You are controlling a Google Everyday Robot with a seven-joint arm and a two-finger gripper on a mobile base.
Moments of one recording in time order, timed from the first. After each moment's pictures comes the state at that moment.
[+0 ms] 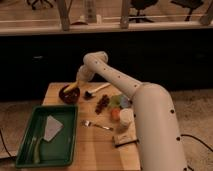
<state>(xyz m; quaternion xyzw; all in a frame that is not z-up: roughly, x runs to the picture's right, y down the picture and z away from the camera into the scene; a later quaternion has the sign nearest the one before) -0.158 -0.043 0.912 -0.16 -0.29 -0.15 0.93</state>
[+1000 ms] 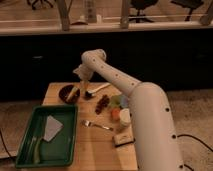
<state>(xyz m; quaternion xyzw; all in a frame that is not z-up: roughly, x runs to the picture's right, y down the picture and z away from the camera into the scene) -0.159 -0.046 0.913 -0.17 -0.28 -0.16 0.93</state>
